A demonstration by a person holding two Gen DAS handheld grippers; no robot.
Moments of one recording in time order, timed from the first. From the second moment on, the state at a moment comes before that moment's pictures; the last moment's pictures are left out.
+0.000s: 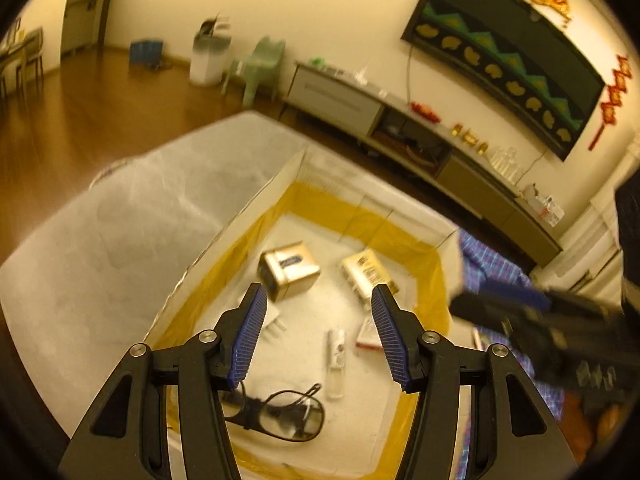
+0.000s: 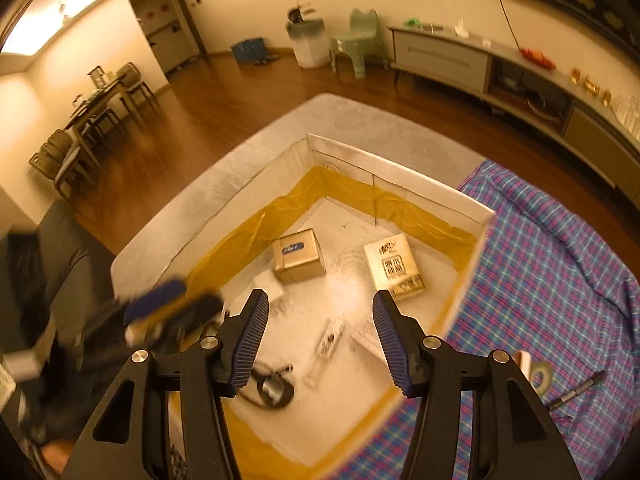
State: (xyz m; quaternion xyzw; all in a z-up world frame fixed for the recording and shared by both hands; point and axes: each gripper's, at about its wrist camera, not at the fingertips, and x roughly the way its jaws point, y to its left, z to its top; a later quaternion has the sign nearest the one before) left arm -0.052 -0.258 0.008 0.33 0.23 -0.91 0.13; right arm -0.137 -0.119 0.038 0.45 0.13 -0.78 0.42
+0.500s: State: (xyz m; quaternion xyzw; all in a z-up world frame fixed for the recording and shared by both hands) left arm -0.050 -0.153 0.054 0.23 0.12 -0.97 0.01; right arm -0.099 0.043 0.052 0.38 0.03 -0.84 0.38
